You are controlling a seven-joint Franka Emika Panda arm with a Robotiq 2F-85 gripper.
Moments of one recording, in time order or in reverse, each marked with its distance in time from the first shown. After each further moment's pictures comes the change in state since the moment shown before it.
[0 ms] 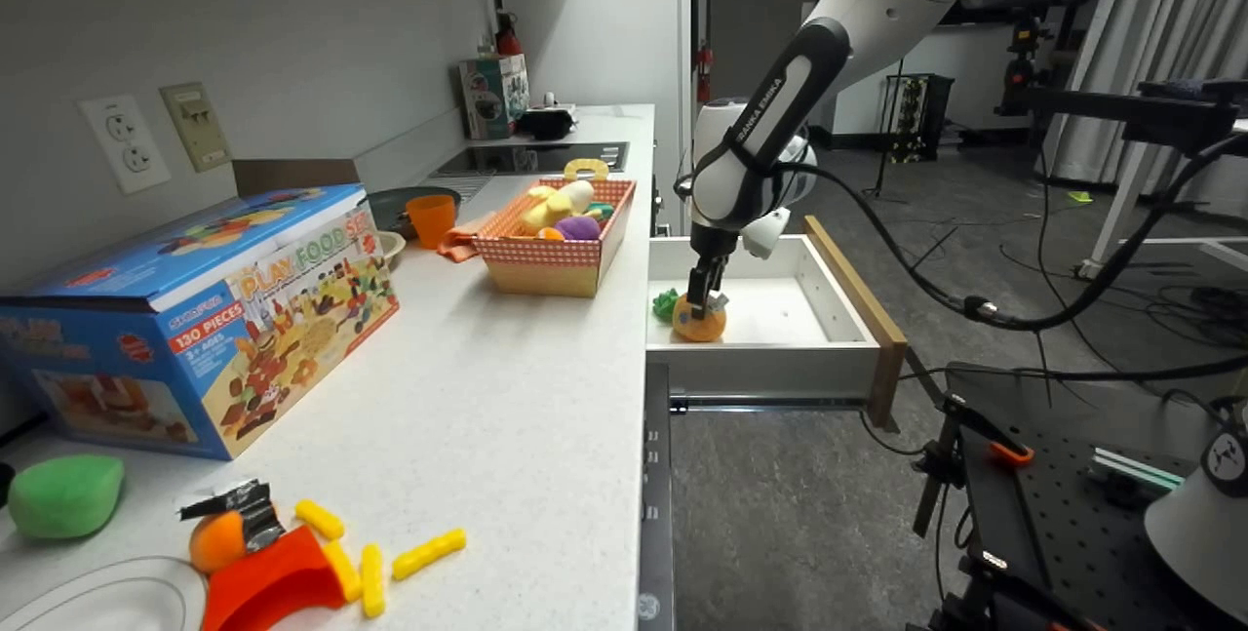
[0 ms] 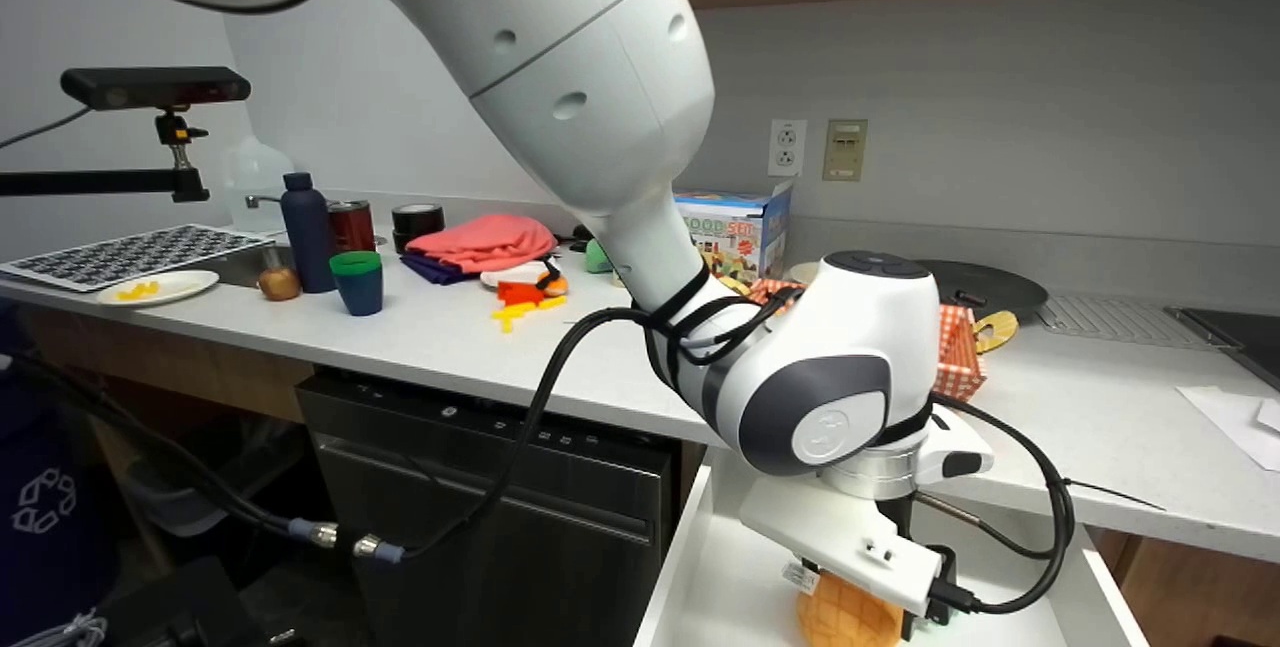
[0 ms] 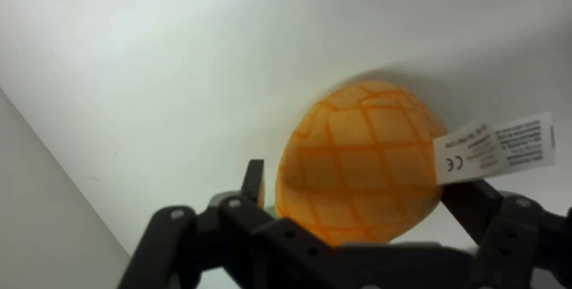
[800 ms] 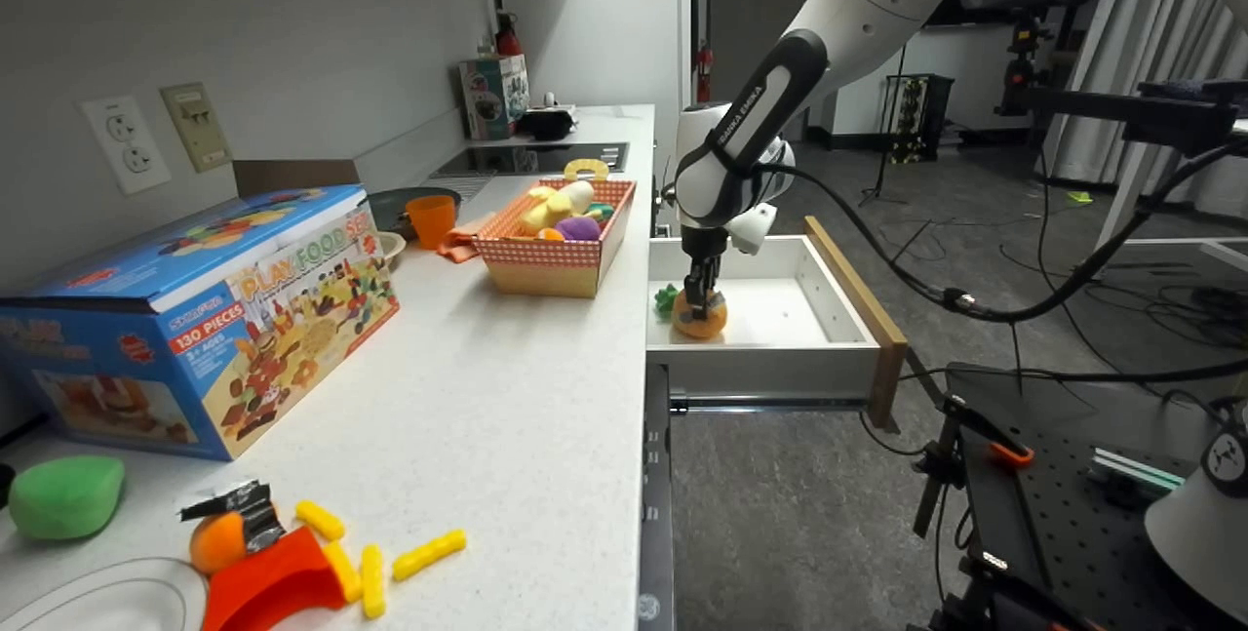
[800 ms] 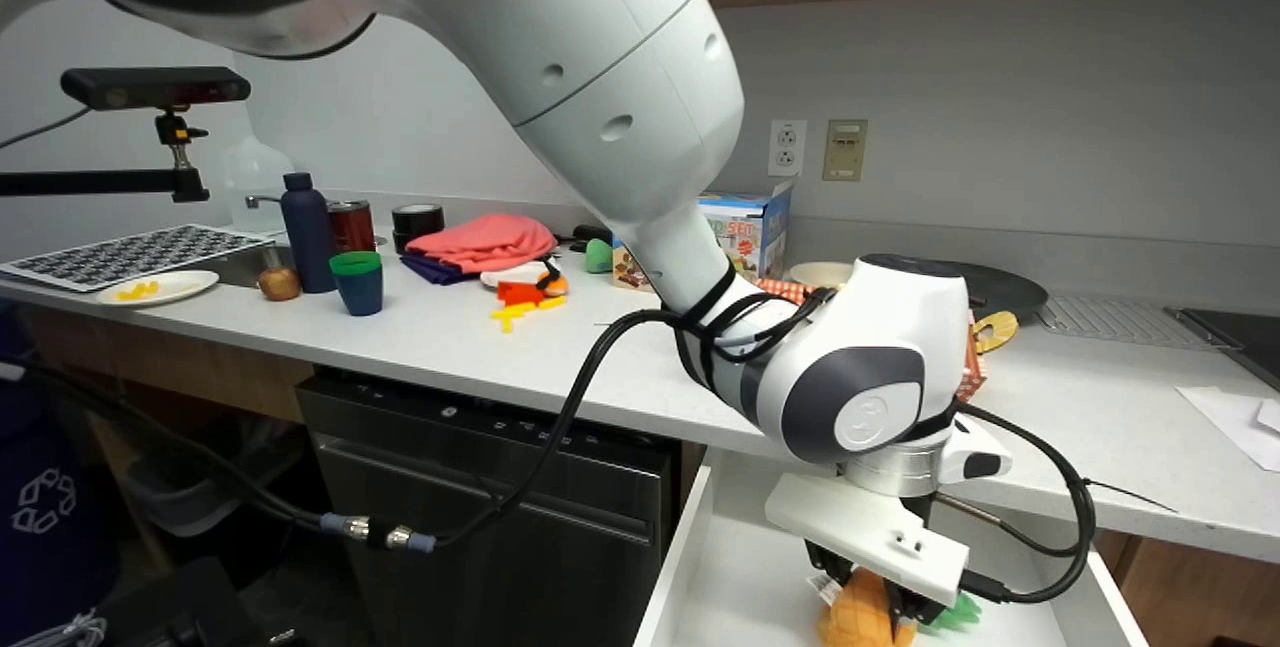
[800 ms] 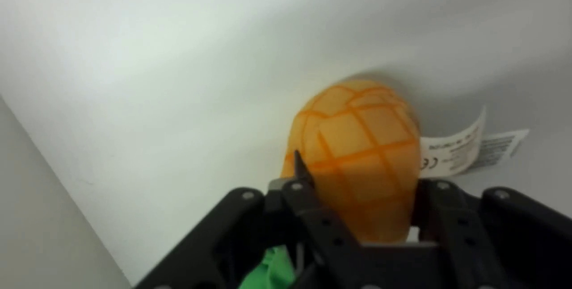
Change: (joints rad) arm 0.012 0.067 -0.019 0.129 -0.026 -0.141 0.002
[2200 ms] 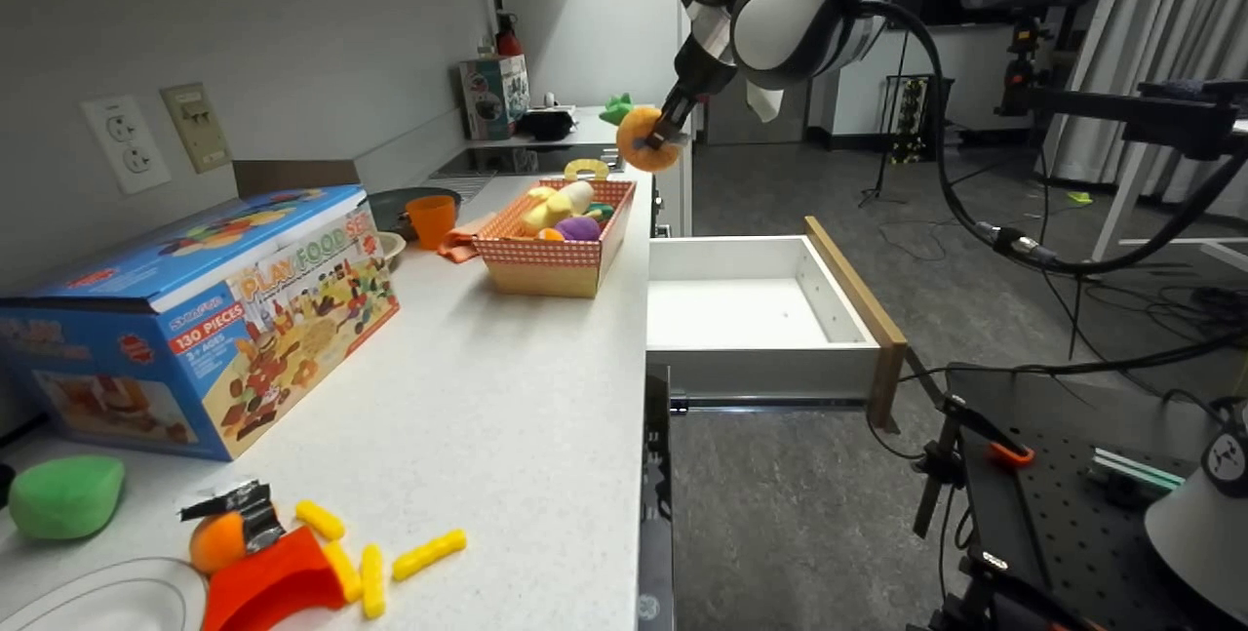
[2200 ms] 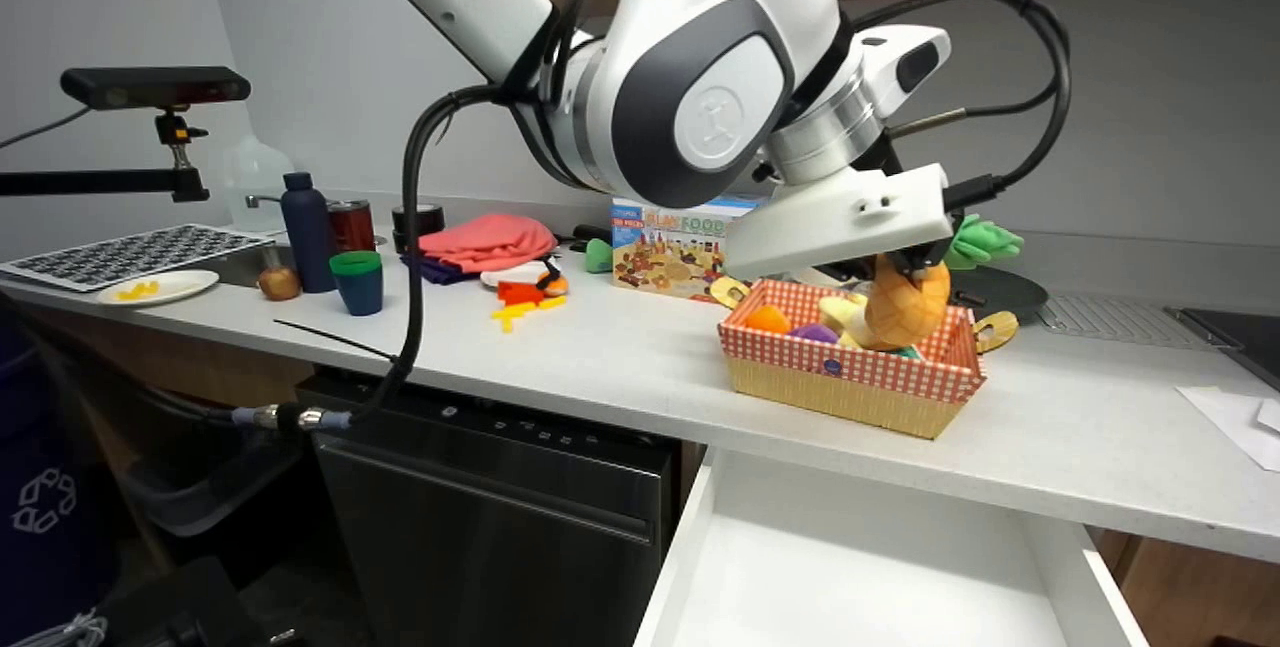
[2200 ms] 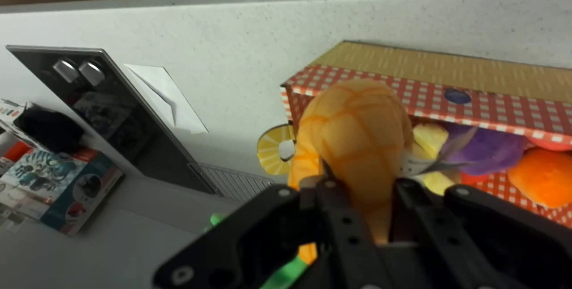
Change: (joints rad) arm 0.071 -0.595 0.020 -0.393 -0.006 0.490 -0.138
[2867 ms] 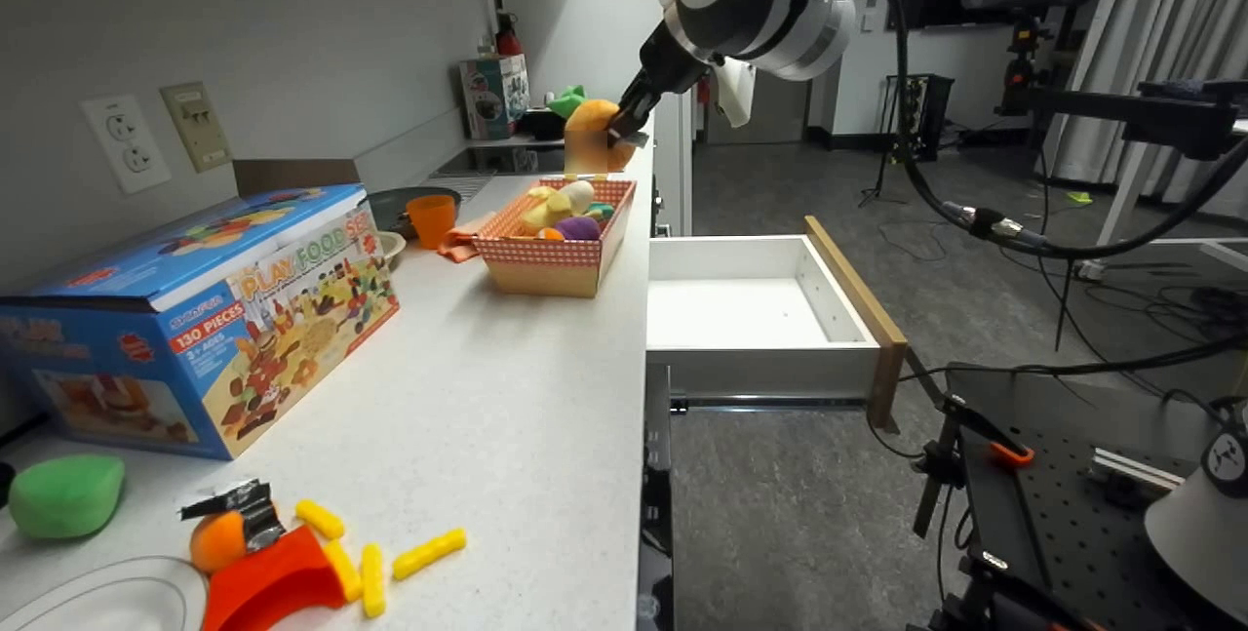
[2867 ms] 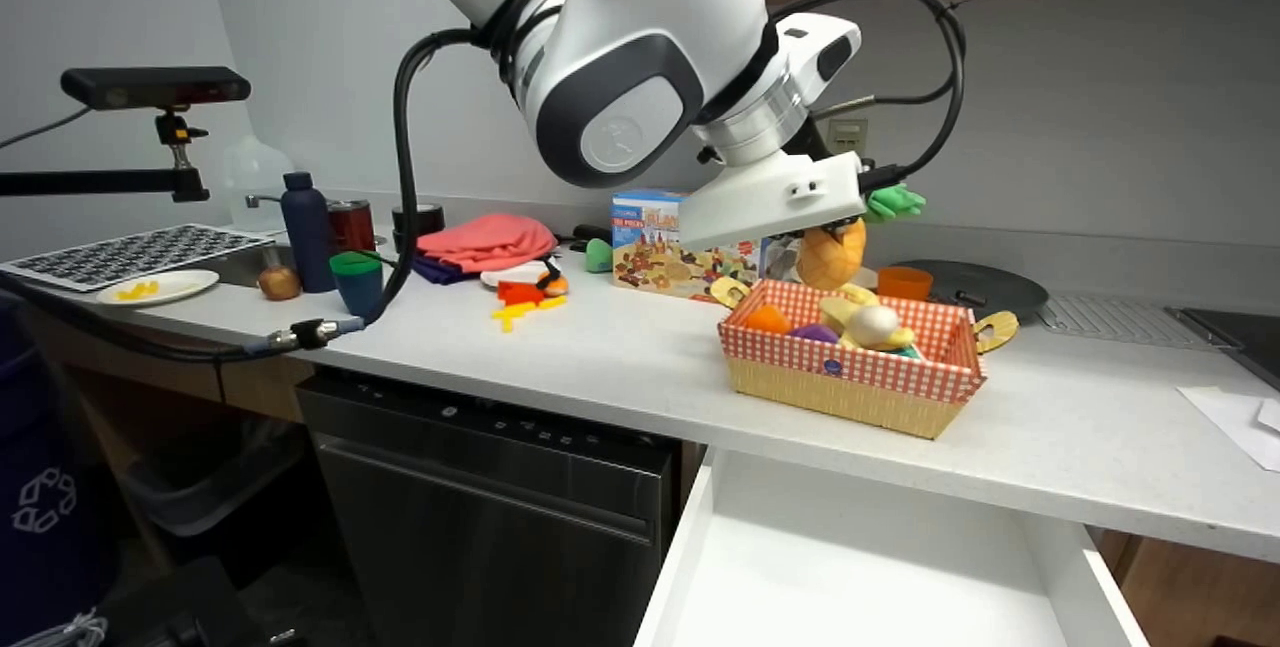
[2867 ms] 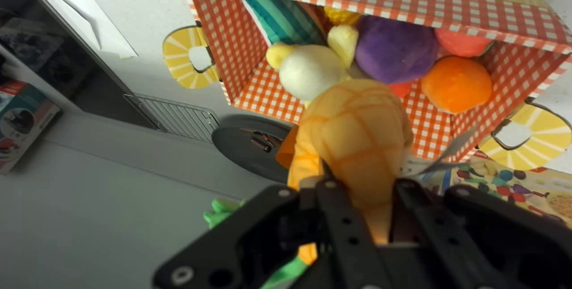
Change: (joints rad) arm -0.122 -0.004 0.303 0.008 0.479 0.064 -0.419
